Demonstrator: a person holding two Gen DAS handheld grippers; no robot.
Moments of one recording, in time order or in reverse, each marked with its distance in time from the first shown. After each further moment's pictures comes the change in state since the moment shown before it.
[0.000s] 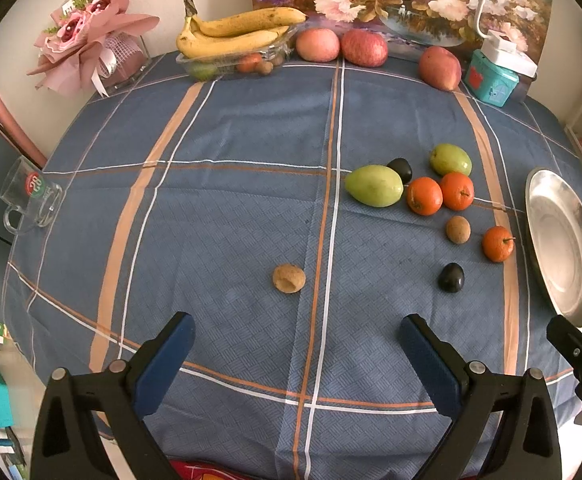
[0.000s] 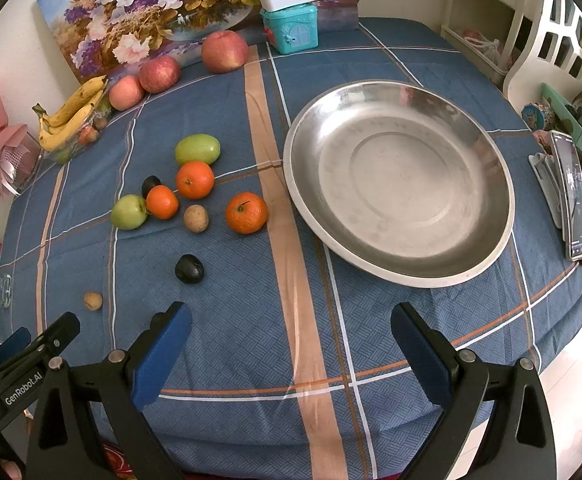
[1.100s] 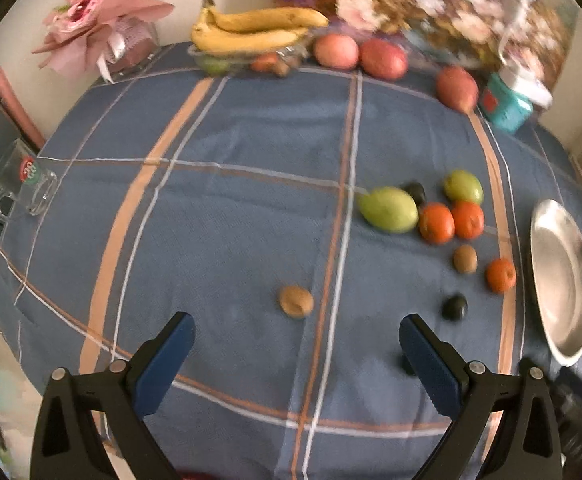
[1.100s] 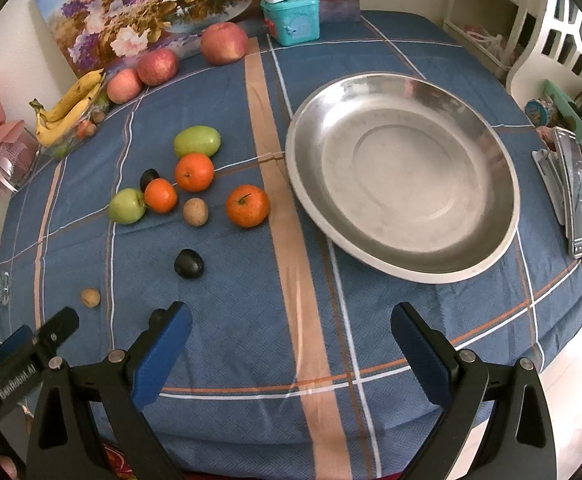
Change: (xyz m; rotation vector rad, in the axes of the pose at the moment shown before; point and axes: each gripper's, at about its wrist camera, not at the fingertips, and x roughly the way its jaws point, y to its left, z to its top) left arm 0.009 0.021 0.019 -0.090 -0.010 -0.044; right arm 0.008 0.007 -0.001 -0.010 0.030 -0.004
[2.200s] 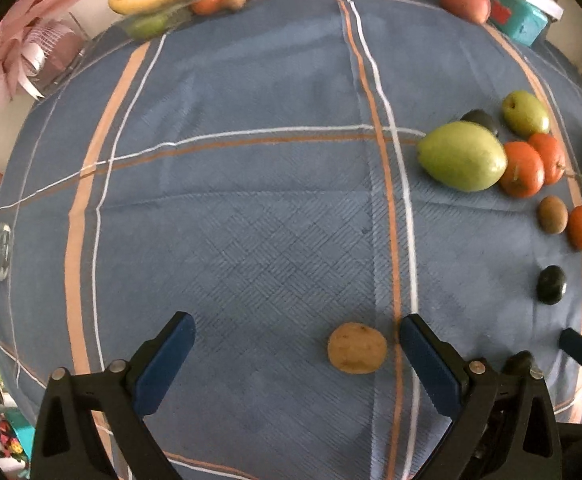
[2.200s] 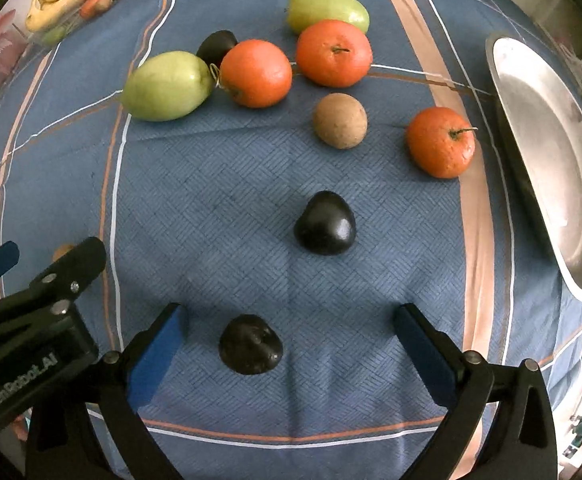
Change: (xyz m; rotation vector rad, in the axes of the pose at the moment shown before) left arm 0.111 -0.003 0.022 0.251 0.203 0.033; right arm 0.123 0.135 -0.013 -0.157 0.243 -0.093
